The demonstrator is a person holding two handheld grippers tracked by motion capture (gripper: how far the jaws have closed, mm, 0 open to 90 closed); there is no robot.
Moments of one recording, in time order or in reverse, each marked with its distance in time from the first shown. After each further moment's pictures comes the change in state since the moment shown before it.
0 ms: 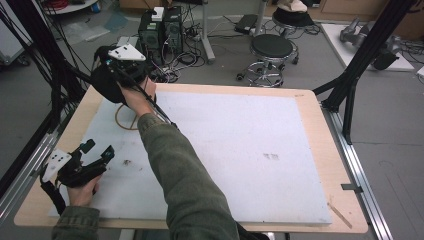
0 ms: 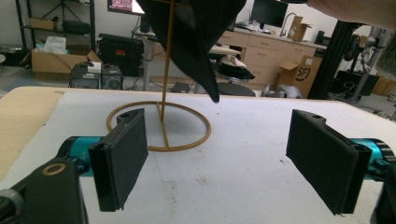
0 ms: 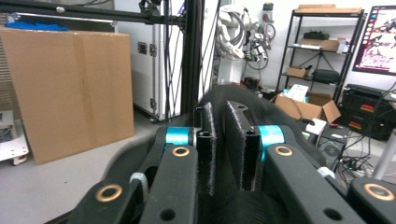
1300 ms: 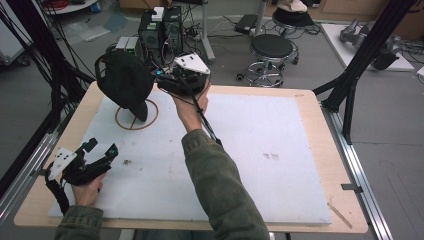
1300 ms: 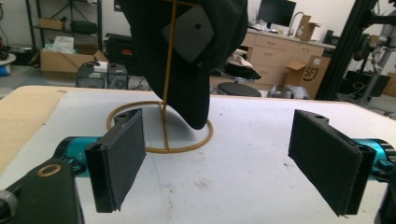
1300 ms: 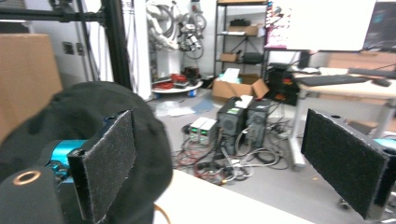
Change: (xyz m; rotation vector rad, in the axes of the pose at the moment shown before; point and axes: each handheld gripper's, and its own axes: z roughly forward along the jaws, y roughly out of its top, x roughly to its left) left arm -0.008 -0.001 0.008 0.001 0.034 0.003; right arm -0.082 -0.012 -0.123 0.028 -0.286 0.067
